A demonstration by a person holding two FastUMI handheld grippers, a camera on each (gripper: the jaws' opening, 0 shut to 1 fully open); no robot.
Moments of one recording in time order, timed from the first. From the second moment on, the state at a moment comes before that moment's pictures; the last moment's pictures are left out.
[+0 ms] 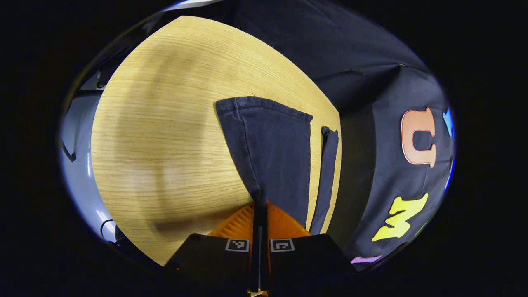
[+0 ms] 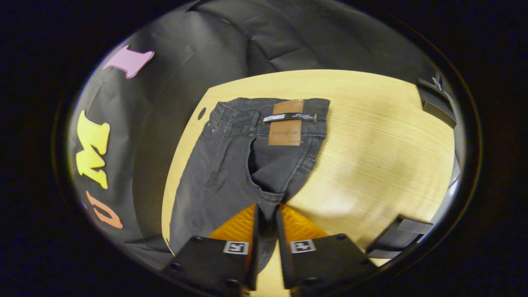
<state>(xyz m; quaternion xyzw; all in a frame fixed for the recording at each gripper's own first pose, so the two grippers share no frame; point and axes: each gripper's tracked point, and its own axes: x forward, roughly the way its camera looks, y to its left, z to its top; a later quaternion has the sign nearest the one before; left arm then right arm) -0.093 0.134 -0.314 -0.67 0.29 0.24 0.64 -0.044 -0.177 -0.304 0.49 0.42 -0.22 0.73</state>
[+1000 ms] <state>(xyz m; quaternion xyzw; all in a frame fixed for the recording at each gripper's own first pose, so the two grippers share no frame) 0.056 0.157 -0.201 -0.70 0.24 0.20 0.65 0.102 -0.149 -0.171 0.51 0.34 -0.08 0.79</state>
